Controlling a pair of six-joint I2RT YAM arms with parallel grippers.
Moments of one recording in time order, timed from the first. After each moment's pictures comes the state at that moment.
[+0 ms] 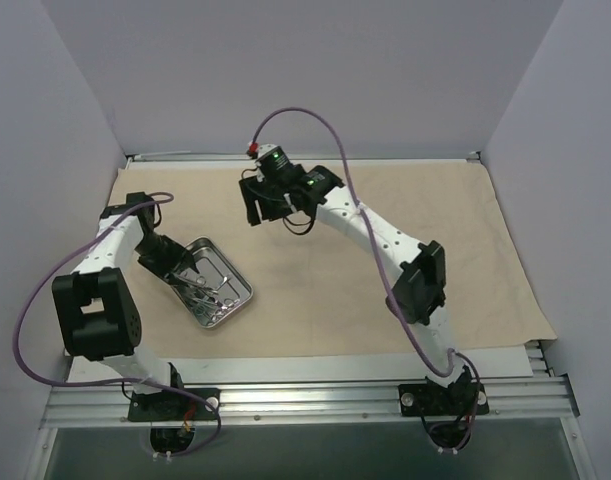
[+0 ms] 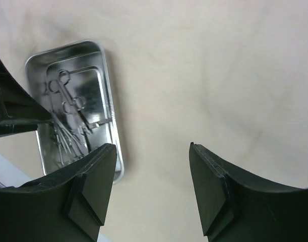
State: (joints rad) left arm 0.13 1.63 1.24 -1.08 0.19 -0.80; right arm 0.83 2.19 2.24 -0.82 0.02 0.35
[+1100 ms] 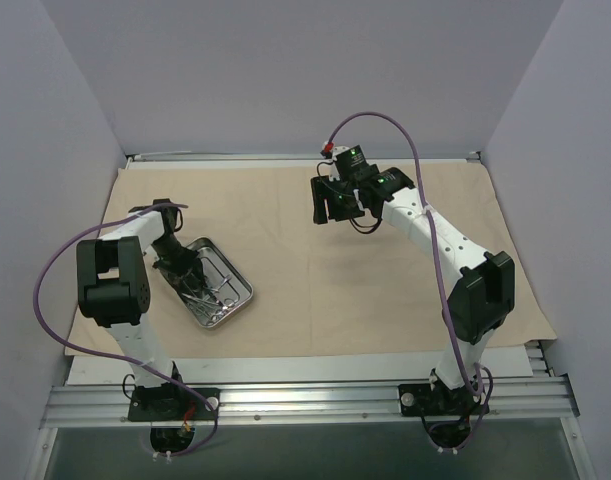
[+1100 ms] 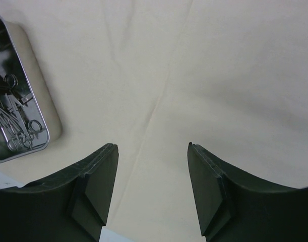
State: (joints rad) left arm 0.05 1.89 1.24 -0.97 0.07 -1.02; right arm 0.55 1.77 1.66 -0.76 -0.05 0.28
